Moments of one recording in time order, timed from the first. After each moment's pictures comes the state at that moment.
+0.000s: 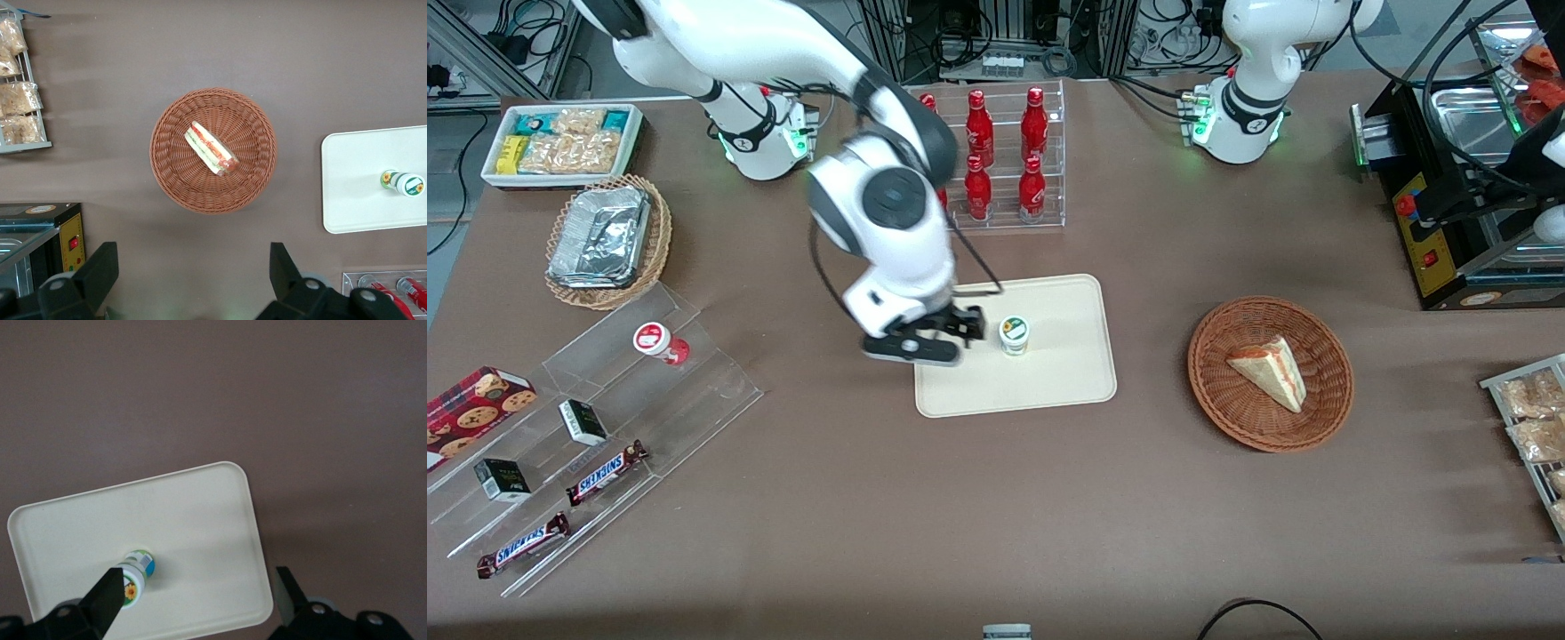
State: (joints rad) arm 0.55 0.39 0.10 -1.53 -0.09 1.96 0.84
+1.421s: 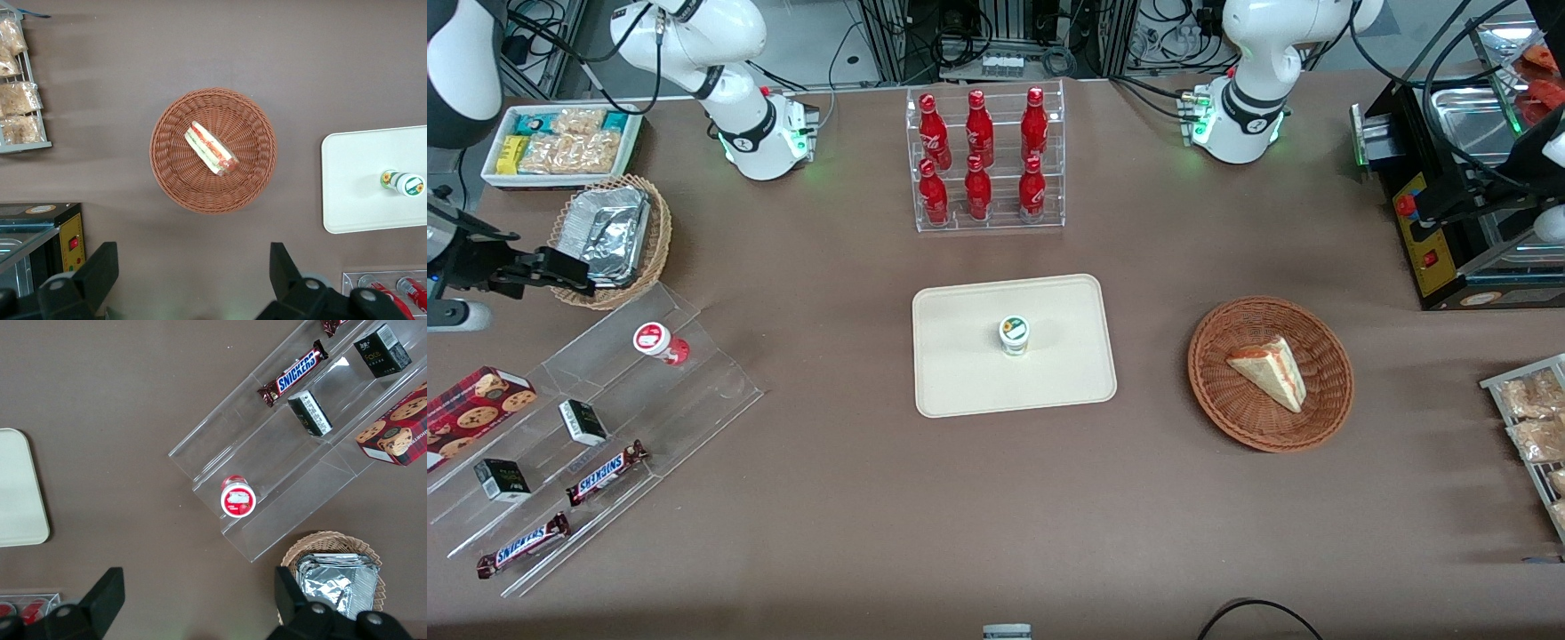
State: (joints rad) arm 0.07 0.00 -0.15 -1.64 -0.01 1.56 -0.05
